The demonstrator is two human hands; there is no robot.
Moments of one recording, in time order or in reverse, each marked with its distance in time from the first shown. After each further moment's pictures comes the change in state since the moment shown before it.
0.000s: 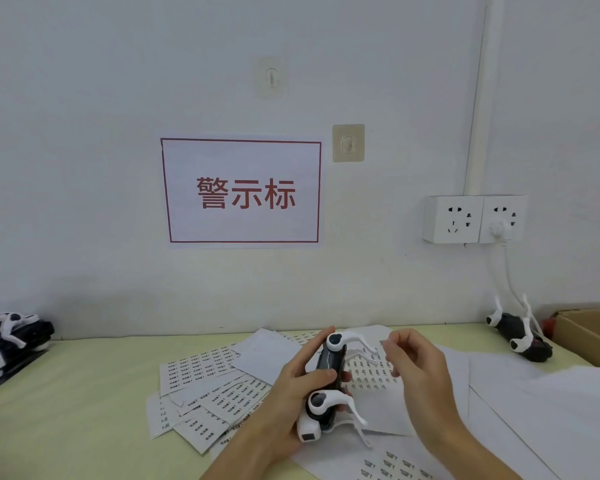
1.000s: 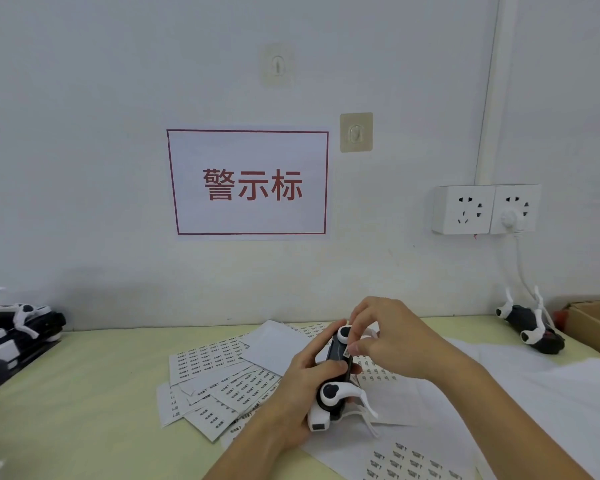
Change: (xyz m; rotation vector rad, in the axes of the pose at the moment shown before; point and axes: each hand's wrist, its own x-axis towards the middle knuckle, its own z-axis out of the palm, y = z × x) left_hand 0.004 -0.003 0.002 0.091 0.008 0.015; right_hand 0.050 -0.034 0.016 -0.717 -0.600 -0.087
